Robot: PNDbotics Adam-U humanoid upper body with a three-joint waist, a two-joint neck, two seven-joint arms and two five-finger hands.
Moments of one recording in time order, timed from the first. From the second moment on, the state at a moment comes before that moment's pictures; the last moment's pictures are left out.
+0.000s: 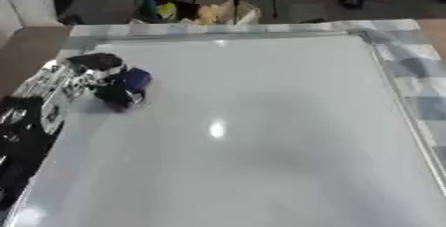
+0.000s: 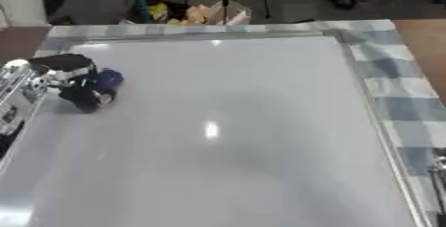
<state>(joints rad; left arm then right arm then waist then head) -1.00 0.50 -0.21 -1.00 -1.04 -0.01 -0.59 -0.42 -0.32 -0.06 -1.98 0.22 -0.25 -0.39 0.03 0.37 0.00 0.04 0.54</state>
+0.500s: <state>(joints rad) -1.00 0.51 -0.15 -0.94 -1.06 0.03 -0.55 -0.42 -0.32 -0.06 -1.98 0.22 -0.25 -0.39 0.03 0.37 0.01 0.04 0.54</state>
